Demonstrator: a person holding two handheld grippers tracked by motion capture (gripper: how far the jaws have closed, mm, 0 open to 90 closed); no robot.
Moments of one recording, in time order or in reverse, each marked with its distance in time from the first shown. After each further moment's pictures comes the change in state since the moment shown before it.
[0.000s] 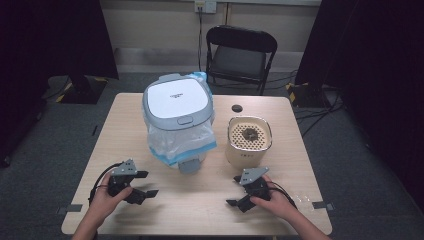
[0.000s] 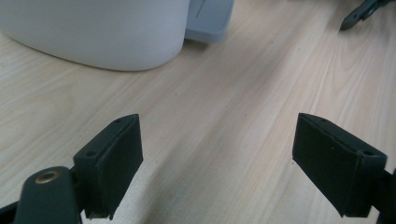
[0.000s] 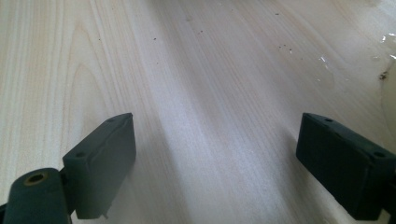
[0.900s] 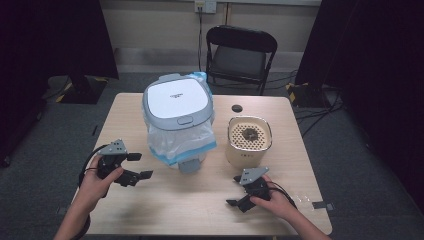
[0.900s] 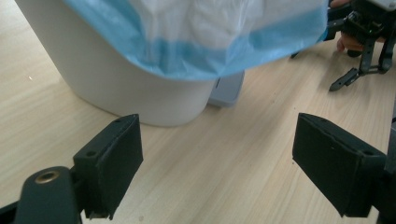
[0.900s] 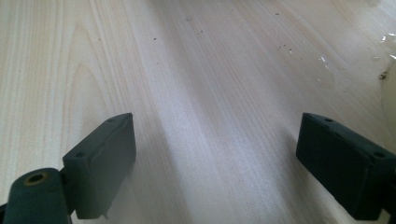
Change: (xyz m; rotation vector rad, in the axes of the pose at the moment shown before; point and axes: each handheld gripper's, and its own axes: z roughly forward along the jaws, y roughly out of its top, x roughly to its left) left arm 0.015 0.045 -0.041 -0.076 0.037 -0.049; right arm 0.000 0.000 0.000 0.000 0.000 0.001
